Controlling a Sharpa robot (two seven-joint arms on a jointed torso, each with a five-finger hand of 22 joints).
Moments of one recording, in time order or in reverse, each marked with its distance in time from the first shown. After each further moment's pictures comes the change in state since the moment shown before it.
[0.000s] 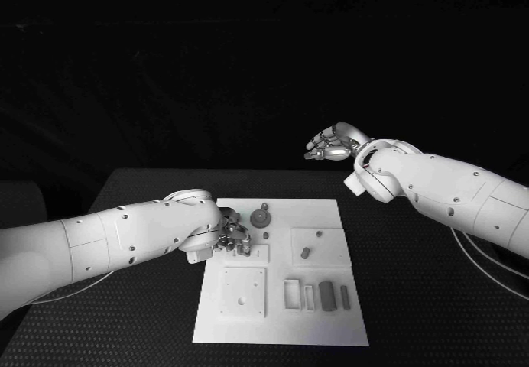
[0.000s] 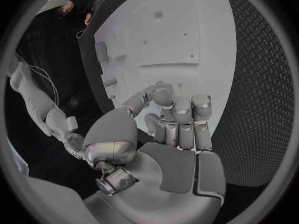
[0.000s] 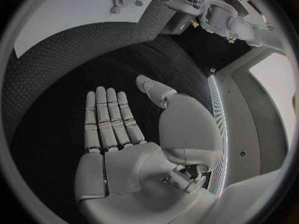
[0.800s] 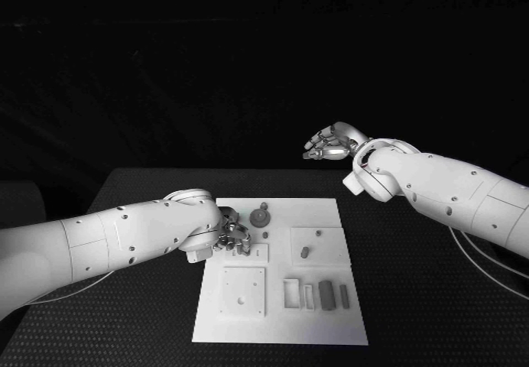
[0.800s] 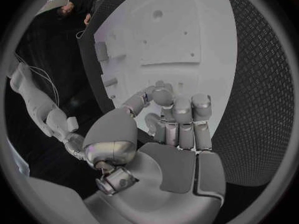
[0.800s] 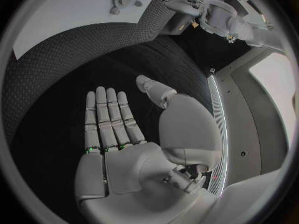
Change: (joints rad) left arm -0.002 0.003 0.001 -0.001 -0.007 -0.002 0.007; left_hand 0.001 -0.001 0.003 -0.001 -0.004 0.000 0.000 -0.002 0.008 0.000 0.000 0.000 0.000 0.000 0.000 0.000 -0.003 0.008 0.000 0.000 0.000 0.000; right arm -0.001 0.003 0.000 -0.001 0.000 0.004 0.000; right_hand 0.000 0.000 0.000 0.000 0.000 0.000 0.000 0.000 -0.001 0.000 0.000 -0.004 -0.002 0.000 0.000 0.000 -0.001 0.000 -0.004 0.004 0.000 0.002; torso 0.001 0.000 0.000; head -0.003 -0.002
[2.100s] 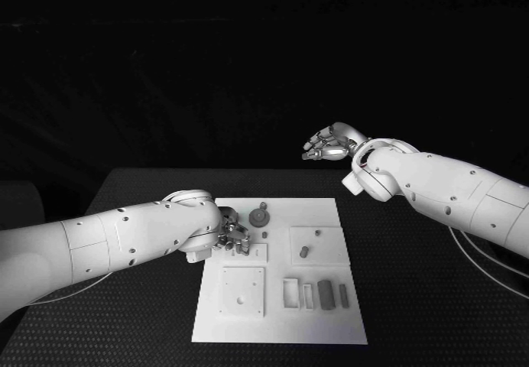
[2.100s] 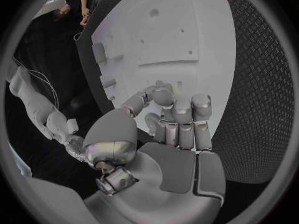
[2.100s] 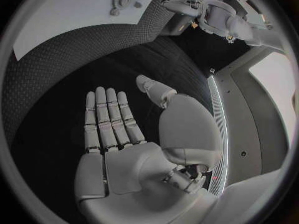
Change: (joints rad) left arm -0.004 0.004 0.000 -0.005 -0.032 -0.001 0.006; left_hand 0.000 0.000 0.002 -0.001 0.000 0.000 0.000 -0.001 0.005 -0.002 0.002 0.000 0.000 0.000 0.000 0.004 -0.003 -0.007 0.000 0.000 0.000 0.000; right arm -0.001 -0.001 0.000 0.000 0.000 0.011 0.000; right_hand 0.000 0.000 -0.003 -0.003 0.003 0.000 0.000 0.000 -0.003 0.000 0.000 0.000 -0.004 -0.007 0.007 -0.004 -0.002 0.000 -0.004 0.004 -0.008 0.002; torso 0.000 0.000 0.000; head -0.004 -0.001
